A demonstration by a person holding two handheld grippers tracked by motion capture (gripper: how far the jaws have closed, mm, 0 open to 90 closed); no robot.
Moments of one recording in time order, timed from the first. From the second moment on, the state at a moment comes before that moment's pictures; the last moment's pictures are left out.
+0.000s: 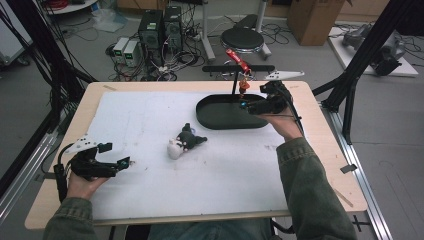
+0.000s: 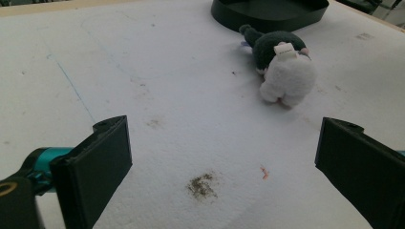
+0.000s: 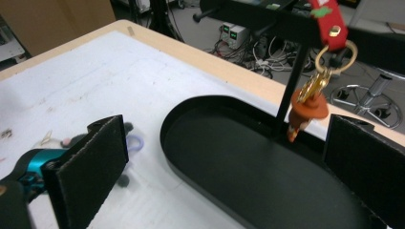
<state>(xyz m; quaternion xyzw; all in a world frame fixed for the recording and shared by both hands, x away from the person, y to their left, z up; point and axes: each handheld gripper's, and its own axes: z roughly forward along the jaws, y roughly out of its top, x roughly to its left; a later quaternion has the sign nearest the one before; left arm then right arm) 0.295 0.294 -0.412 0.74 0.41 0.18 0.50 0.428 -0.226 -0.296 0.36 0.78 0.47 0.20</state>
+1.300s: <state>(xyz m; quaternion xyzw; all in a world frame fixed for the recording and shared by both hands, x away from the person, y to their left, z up) 0.292 0.296 -0.412 0.74 0.42 0.18 0.50 0.372 -0.264 -0.358 0.37 0.79 0.46 0.20</state>
